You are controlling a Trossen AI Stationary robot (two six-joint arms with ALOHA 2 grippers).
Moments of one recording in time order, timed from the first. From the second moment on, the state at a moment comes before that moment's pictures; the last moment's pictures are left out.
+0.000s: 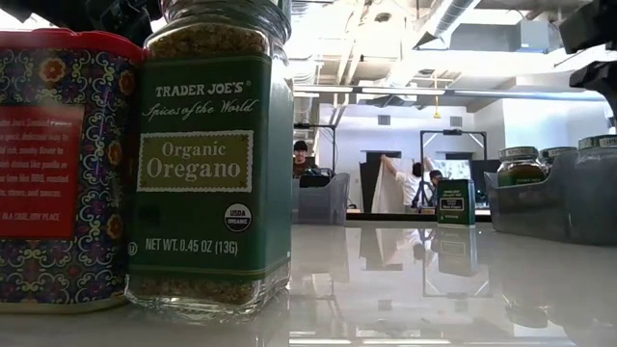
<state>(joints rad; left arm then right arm) 0.02 0.63 0.59 -0.35 -0.27 -0.18 0.60 1.07 0.84 -1.25 0.12 0.71</state>
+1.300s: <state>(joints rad) 0.02 0.63 0.59 -0.34 -0.27 -0.14 0.31 1.12 0.97 -0.64 0.66 0.89</state>
